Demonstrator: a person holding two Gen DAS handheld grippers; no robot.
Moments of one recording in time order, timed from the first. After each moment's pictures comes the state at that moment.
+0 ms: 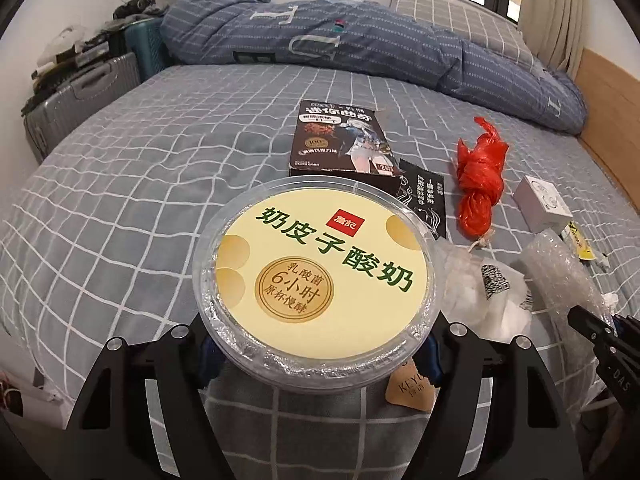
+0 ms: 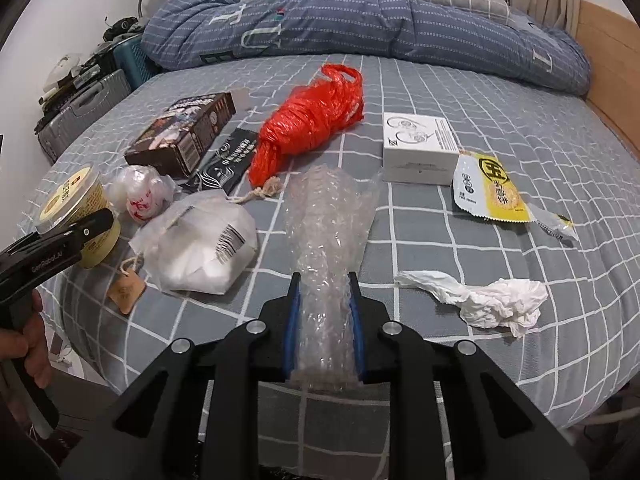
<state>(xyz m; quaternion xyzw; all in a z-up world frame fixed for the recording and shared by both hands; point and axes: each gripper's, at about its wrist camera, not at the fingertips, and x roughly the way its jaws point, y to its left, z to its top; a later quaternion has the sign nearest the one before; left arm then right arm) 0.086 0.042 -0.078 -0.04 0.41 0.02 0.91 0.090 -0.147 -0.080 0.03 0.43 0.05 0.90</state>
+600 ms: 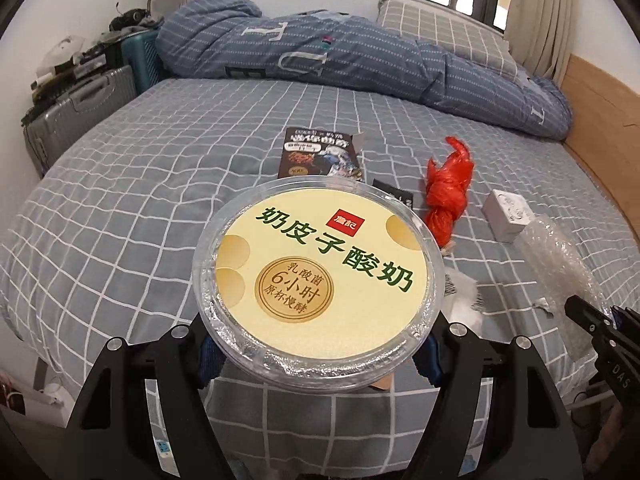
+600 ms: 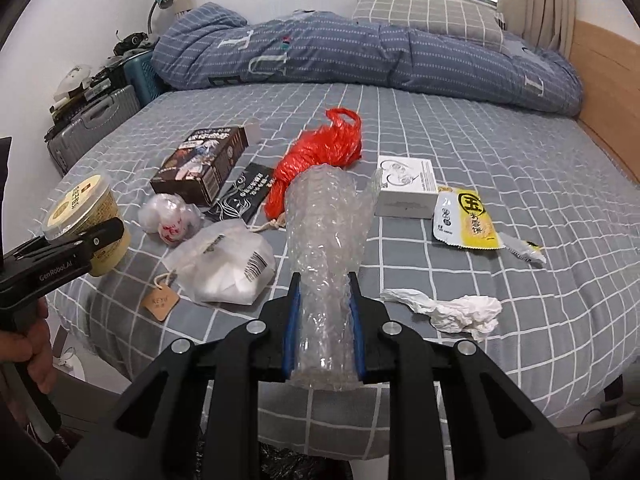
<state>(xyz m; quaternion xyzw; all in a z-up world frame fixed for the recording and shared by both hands) 0.060 0.031 -0.035 -0.03 0.39 0.00 0.92 0.062 -0.148 -0.030 0.02 0.39 0.05 0.92</state>
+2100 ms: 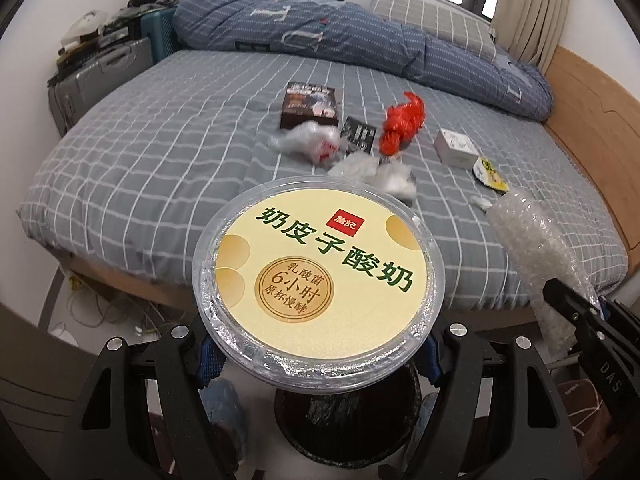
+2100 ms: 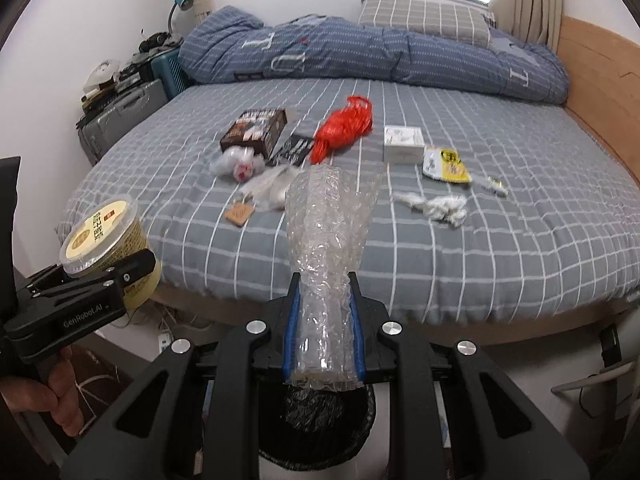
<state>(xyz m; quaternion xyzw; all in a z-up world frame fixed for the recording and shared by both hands) -0.110 0.015 -0.020 -0.06 0.44 0.00 0.90 -0.100 -0.126 -0.002 0.03 0.41 0.06 0.91</state>
